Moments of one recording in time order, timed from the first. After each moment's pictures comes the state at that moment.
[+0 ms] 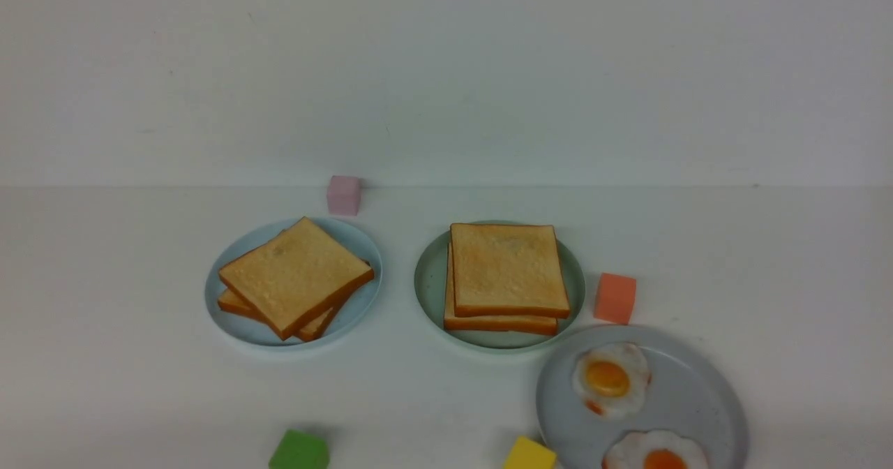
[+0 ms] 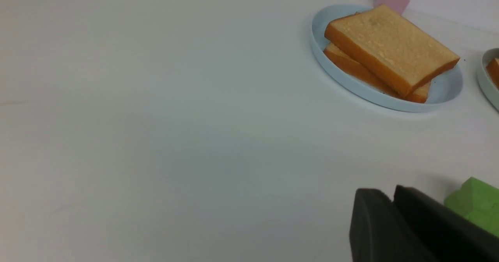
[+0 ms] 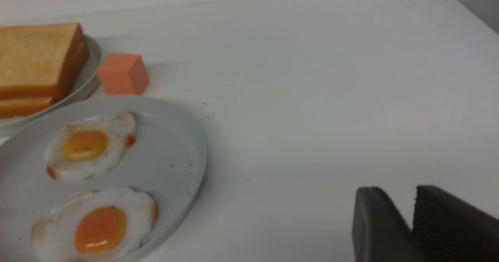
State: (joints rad) right arm -0.08 -0.01 0.02 0.04 0.39 -0.01; left arm -0.11 -0.01 0.03 0.20 0.39 -0.49
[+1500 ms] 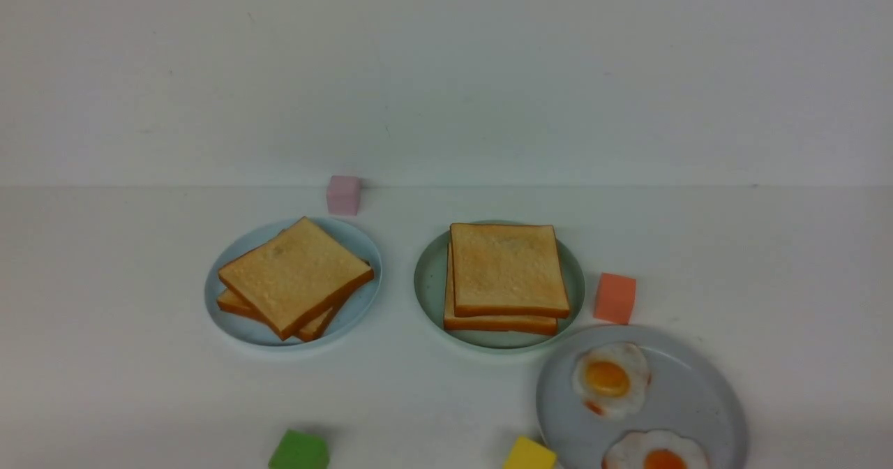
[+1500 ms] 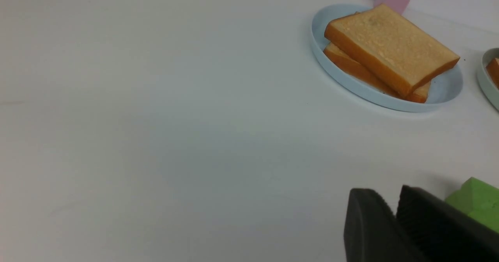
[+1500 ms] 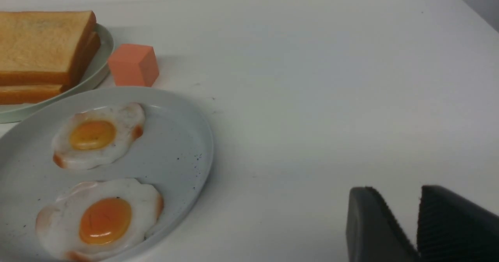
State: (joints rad) right arm -0.08 -0.01 0.02 0.06 0.39 -0.05; left arm -0.11 -0.01 0.03 0.20 0.39 -0.49
